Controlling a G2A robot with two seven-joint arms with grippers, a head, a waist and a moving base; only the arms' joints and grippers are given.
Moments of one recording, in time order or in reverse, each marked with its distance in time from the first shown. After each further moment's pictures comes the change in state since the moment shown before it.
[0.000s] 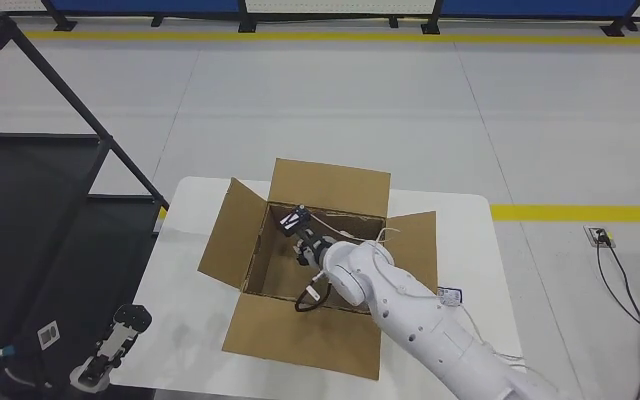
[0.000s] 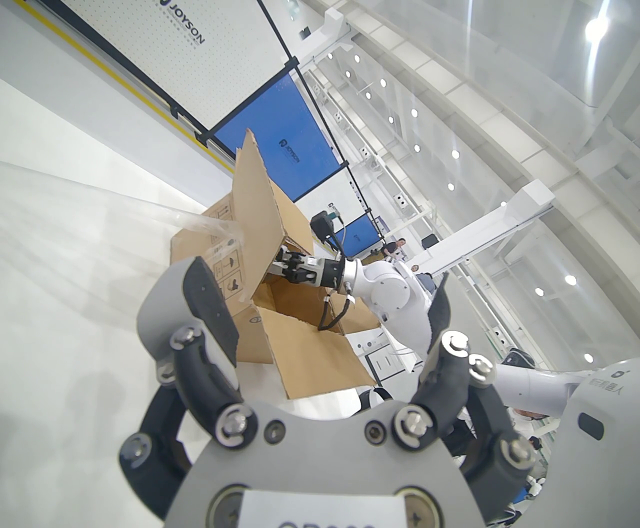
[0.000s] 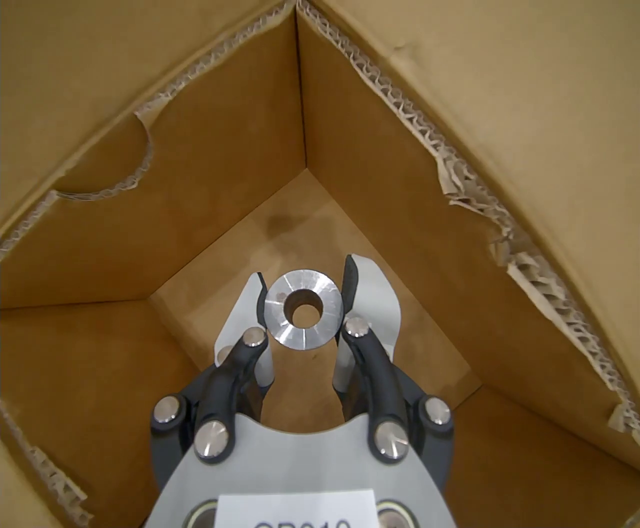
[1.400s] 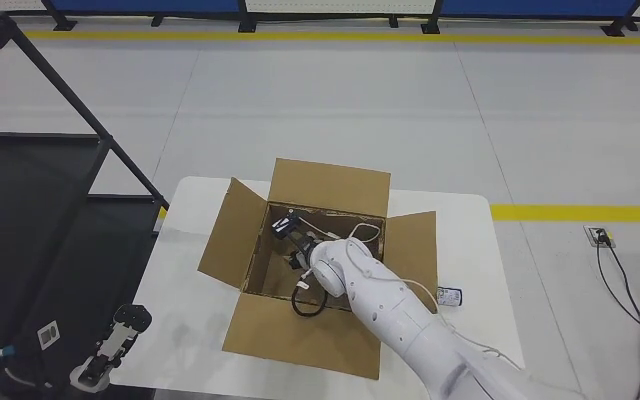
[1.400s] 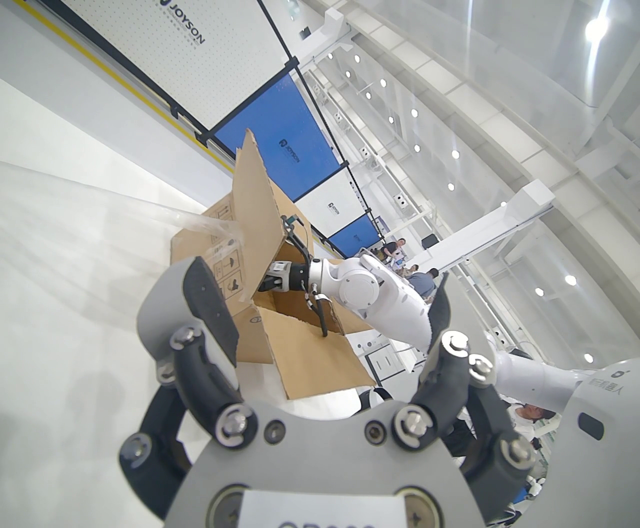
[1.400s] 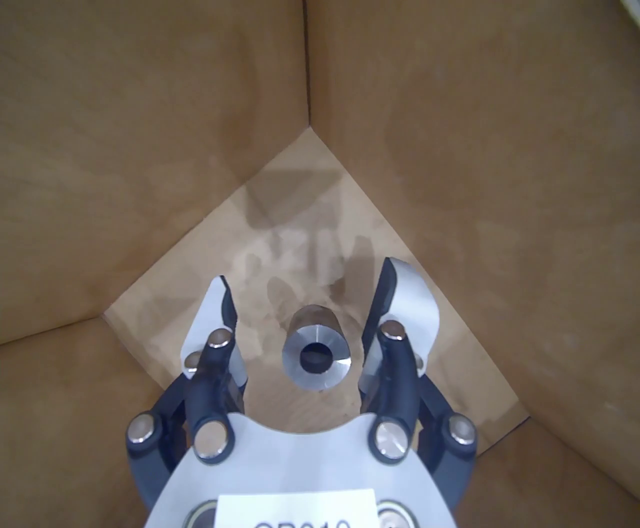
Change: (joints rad) left arm 0.000 0.000 0.000 0.000 0.000 0.000 0.000; right arm 0.108 -0.185 -0.048 0.408 0.027 -0.073 -0.124
